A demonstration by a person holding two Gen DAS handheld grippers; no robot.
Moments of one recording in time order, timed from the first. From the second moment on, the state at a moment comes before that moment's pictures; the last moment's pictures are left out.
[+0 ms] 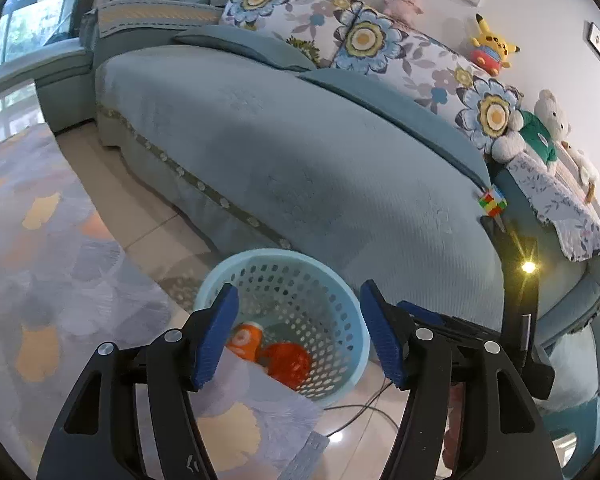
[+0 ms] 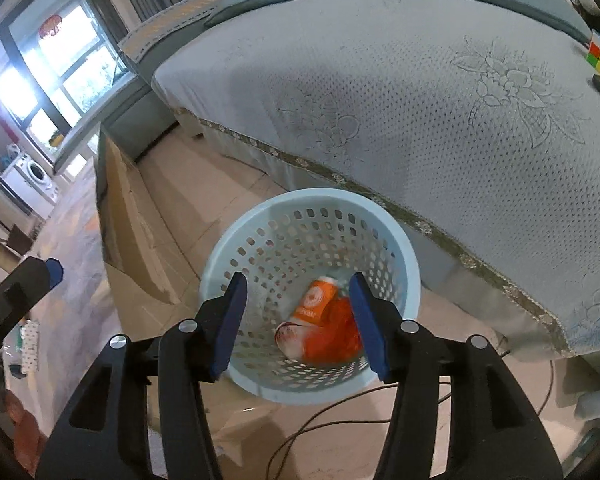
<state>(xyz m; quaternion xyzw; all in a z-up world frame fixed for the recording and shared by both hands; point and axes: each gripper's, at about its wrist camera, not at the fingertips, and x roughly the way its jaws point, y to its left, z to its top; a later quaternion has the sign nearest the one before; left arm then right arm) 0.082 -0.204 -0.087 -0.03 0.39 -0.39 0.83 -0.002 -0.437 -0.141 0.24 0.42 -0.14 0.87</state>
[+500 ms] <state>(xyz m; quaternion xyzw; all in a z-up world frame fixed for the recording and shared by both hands) 0.070 -0.159 -0.034 -0.04 0.33 -0.38 0.86 -0.005 -0.398 -0.098 0.20 0.38 -0.10 0.90</state>
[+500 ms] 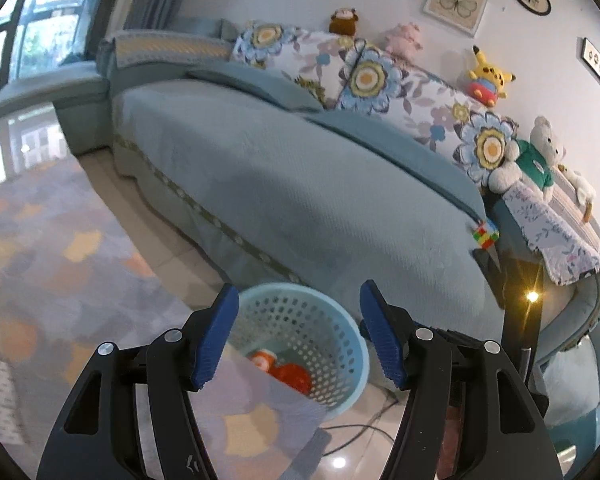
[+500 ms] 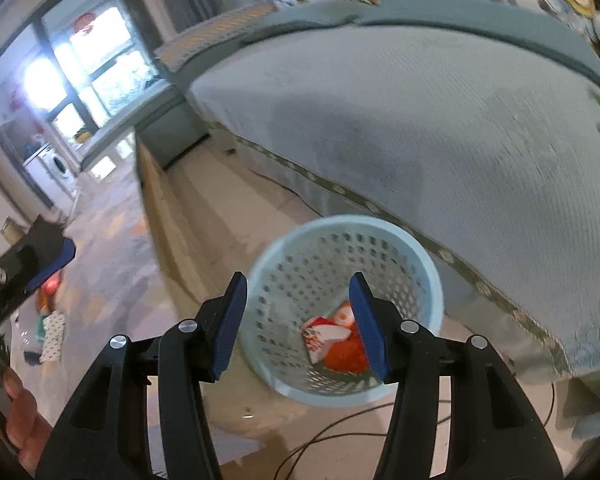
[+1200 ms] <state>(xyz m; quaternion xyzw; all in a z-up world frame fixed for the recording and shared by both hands) 0.054 0.126 0.040 -0.11 0.26 -0.11 0.95 0.055 -0.179 -0.029 0.07 0.34 0.11 0.93</state>
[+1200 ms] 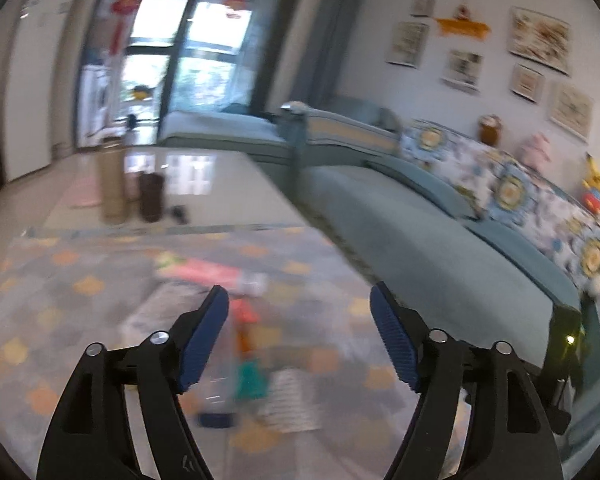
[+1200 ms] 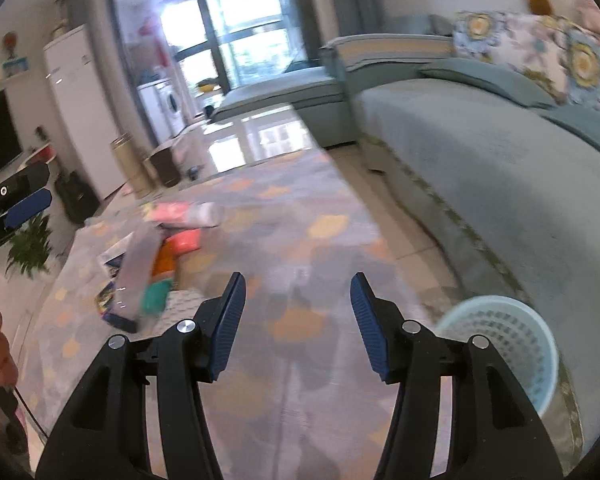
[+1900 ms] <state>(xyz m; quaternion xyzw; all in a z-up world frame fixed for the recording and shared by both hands) 0.129 0.177 -0.095 -0.20 0.36 -0.08 0.91 0.069 -0.048 -0.100 -0.02 0.37 0.22 0.90</state>
